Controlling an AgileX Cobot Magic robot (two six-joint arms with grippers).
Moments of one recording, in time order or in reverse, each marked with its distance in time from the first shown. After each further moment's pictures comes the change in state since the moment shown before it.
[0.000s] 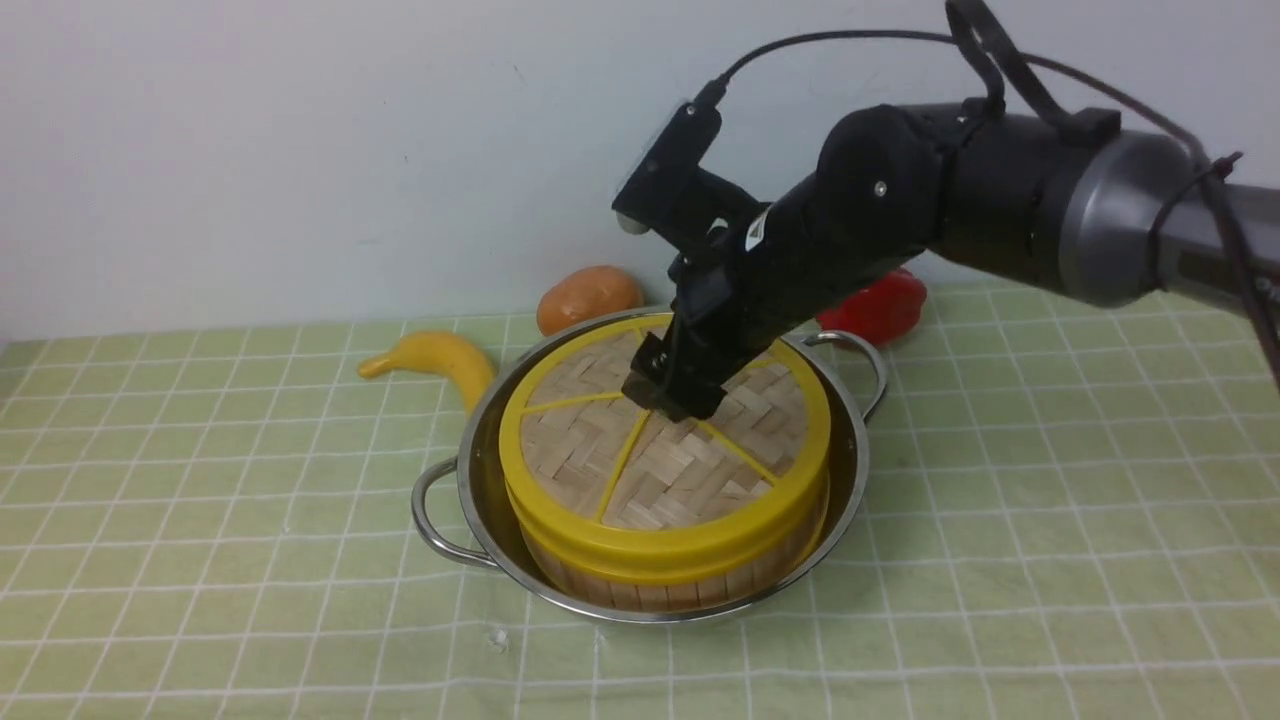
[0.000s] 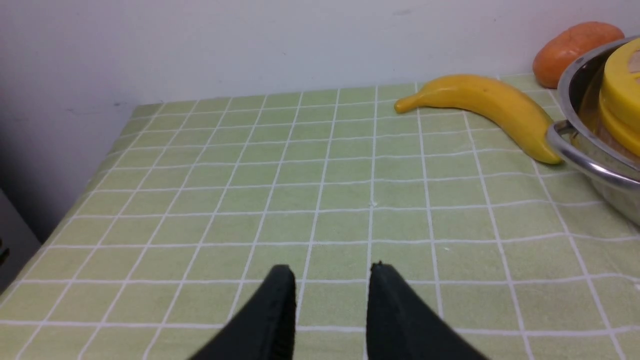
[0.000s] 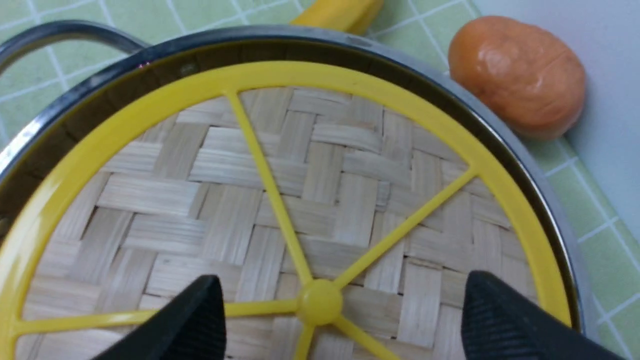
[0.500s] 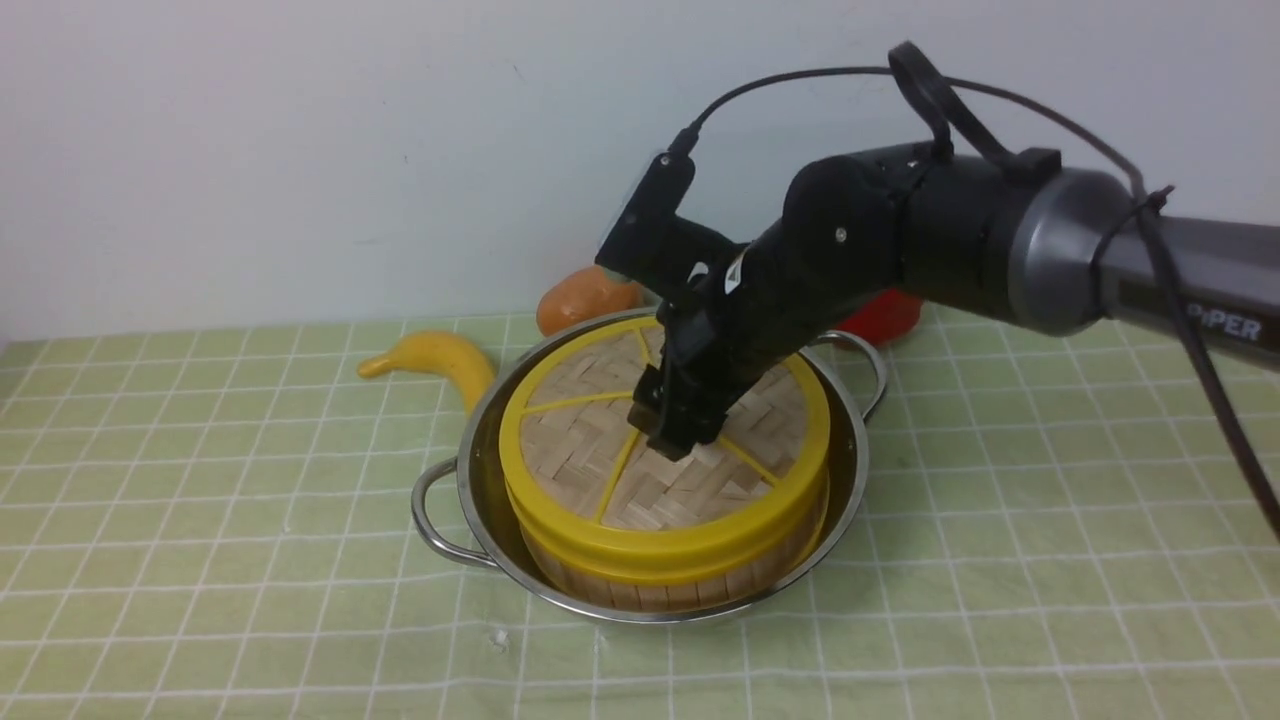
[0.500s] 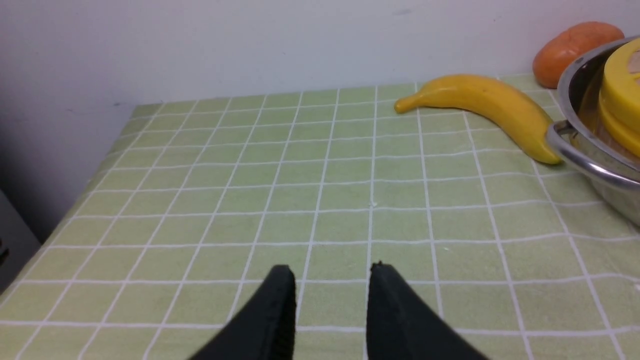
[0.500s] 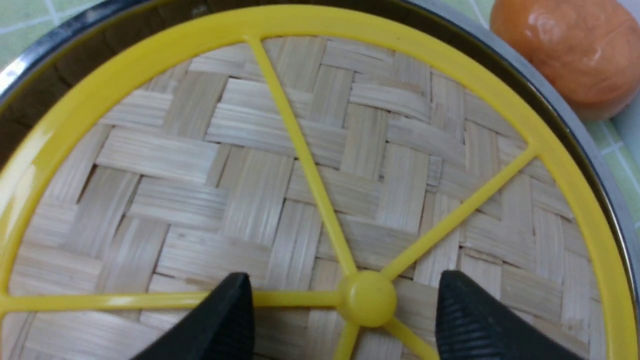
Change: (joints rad) right arm 0.030 0.044 -0.001 -0.059 0.018 0.000; left arm 0.000 0.000 0.000 0.000 0.000 0.000
